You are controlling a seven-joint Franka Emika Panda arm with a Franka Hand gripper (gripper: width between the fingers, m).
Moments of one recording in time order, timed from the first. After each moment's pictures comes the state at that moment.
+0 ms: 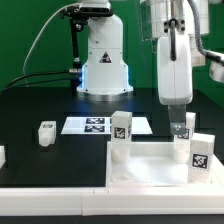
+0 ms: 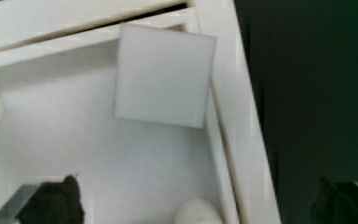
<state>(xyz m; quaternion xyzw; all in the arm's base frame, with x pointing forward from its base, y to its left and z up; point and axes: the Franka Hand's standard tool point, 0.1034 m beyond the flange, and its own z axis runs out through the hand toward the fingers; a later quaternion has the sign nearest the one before) 0.635 0.071 0.108 -0.61 0.79 -0.02 0.09</state>
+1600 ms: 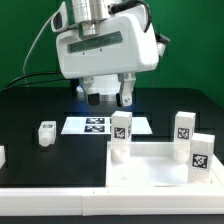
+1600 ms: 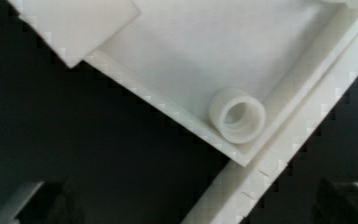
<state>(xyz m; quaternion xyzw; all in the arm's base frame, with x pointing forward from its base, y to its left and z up) 0.575 -0.026 0.123 -0.89 0.44 -0.06 0.09</state>
